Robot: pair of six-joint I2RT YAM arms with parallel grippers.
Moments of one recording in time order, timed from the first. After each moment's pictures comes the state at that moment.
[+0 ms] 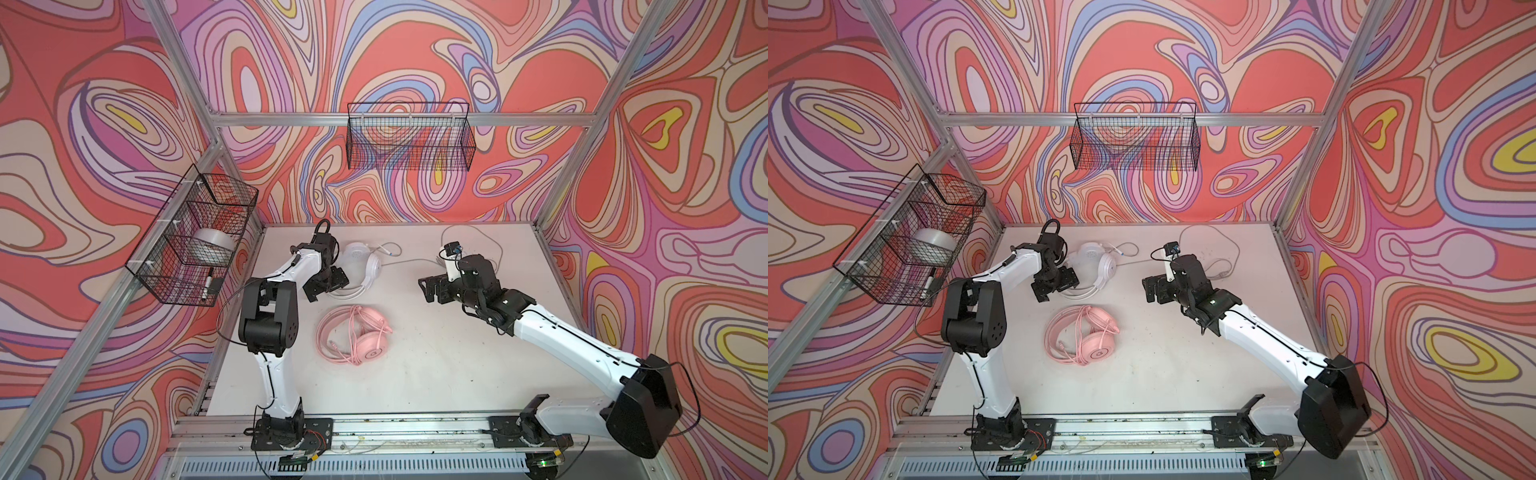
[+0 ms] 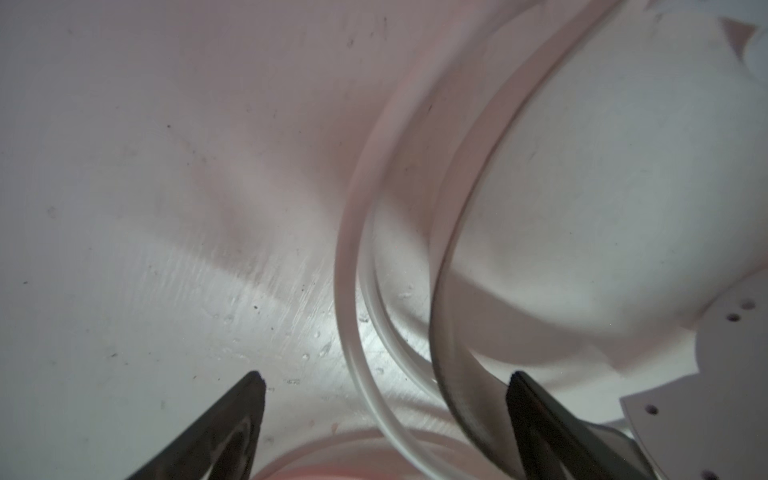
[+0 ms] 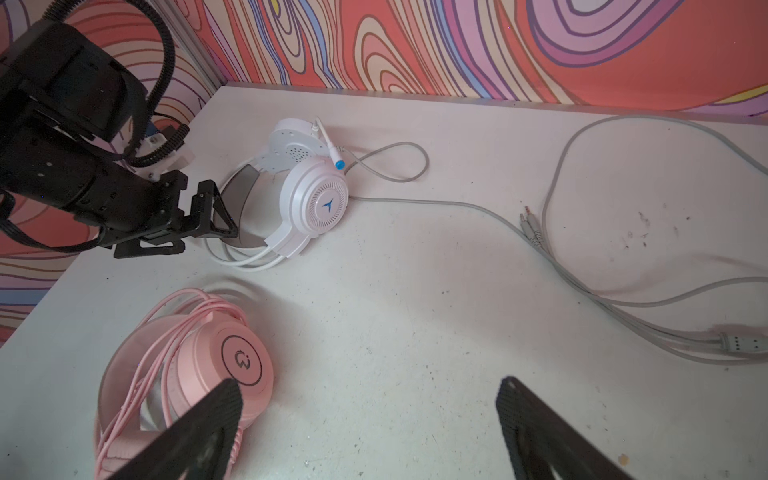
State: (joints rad) left arm -0.13 2.00 1.48 -0.87 -0.03 -0.69; right arm 0.60 1.32 1.00 -0.24 0.04 0.30
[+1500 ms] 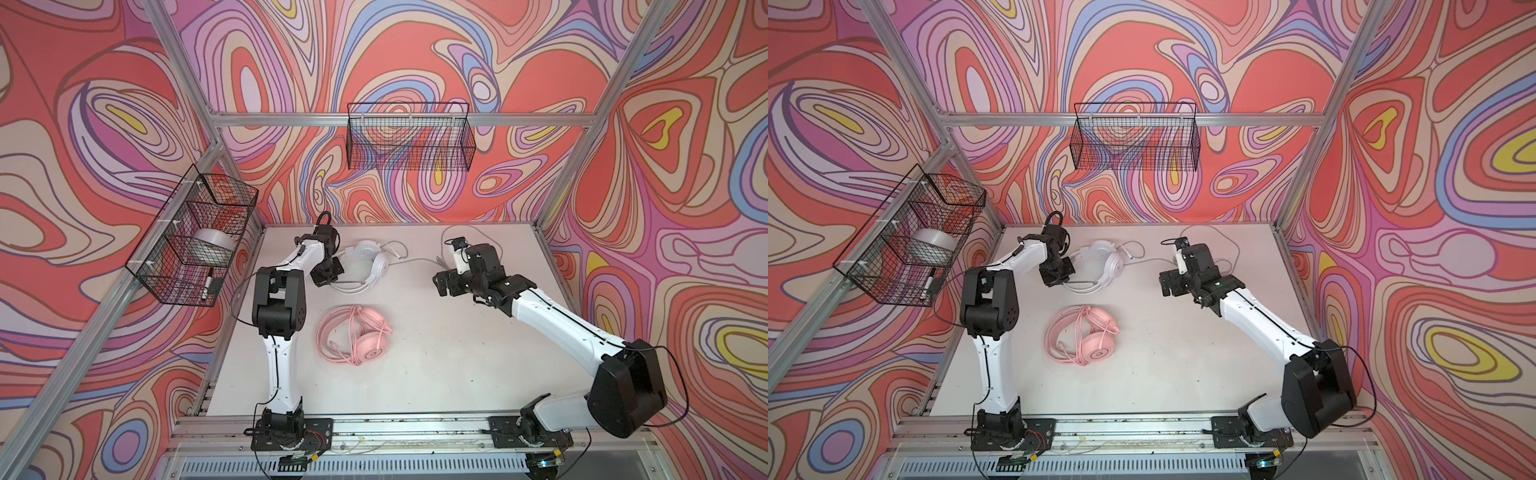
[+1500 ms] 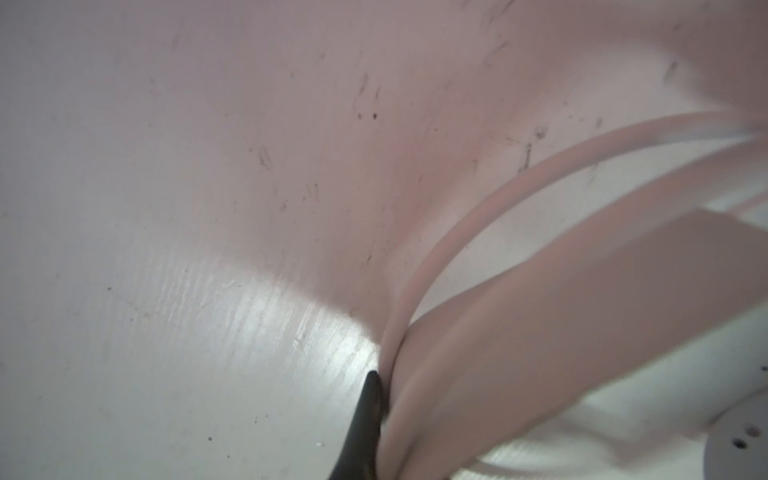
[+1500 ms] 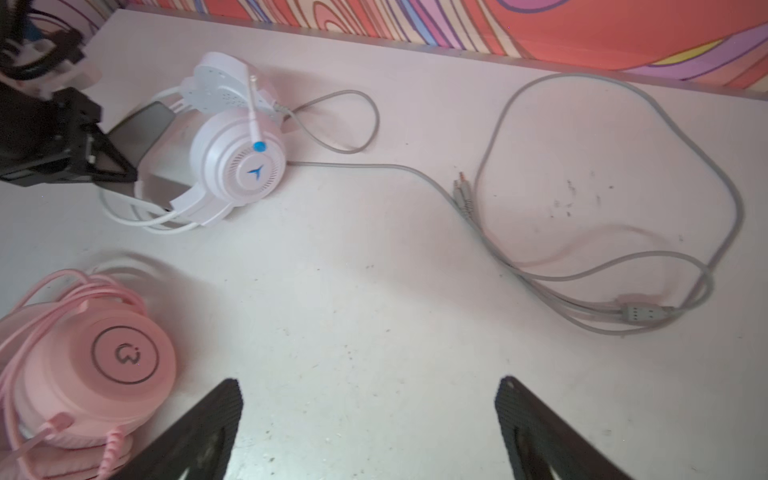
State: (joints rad) left arm -0.11 2.16 1.71 -0.91 -0.02 -0.60; right arm 0.38 1.44 1.10 -0.40 -0.03 0.13
